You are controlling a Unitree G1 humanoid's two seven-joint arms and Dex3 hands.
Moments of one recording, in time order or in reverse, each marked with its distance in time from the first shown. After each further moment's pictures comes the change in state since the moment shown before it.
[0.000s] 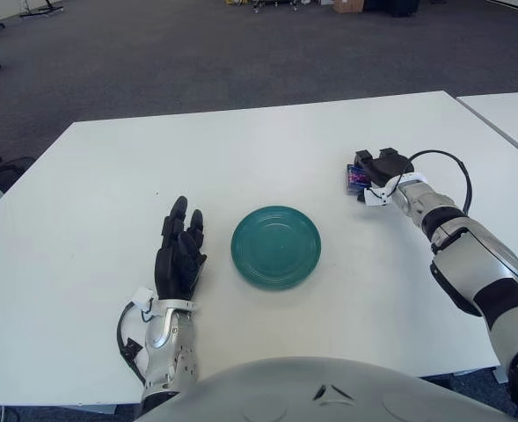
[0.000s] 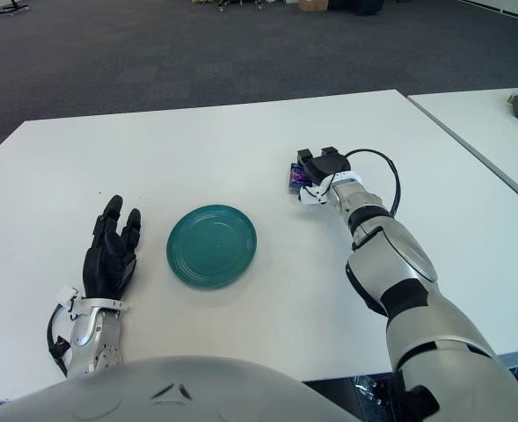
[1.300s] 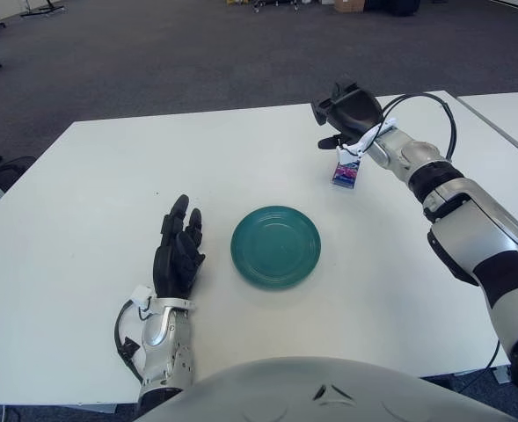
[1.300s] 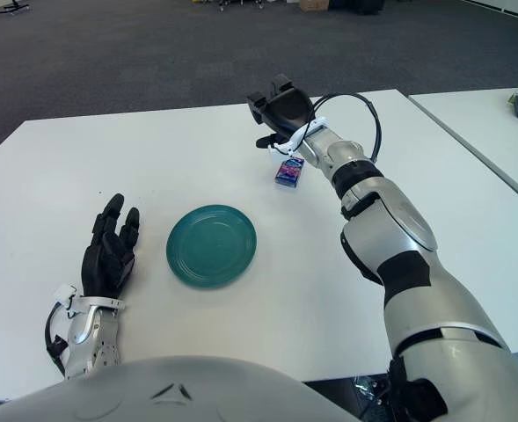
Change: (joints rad) left arm -0.022 0.001 0.036 0.027 0.019 -0.004 -0.044; right arm -0.150 0.000 0.036 -0.249 -0.063 -0.169 -0.188
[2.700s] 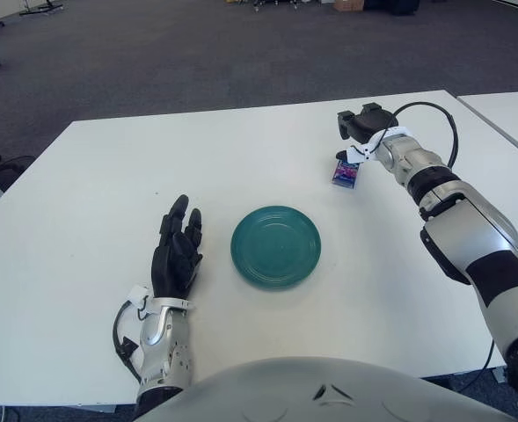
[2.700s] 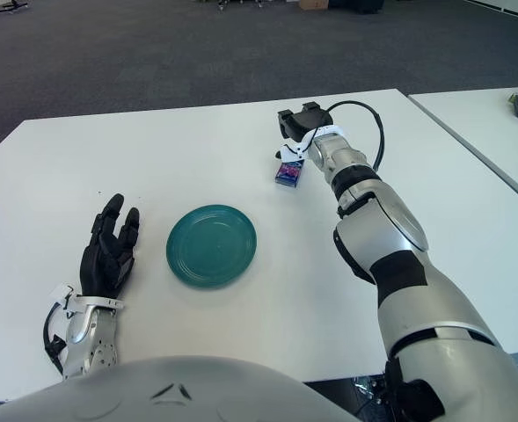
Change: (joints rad) left arm -0.003 0.000 0.014 -0.004 -0.044 0.035 -0.035; right arm -0.026 0.046 -0.082 0.201 0.069 0.225 0.379
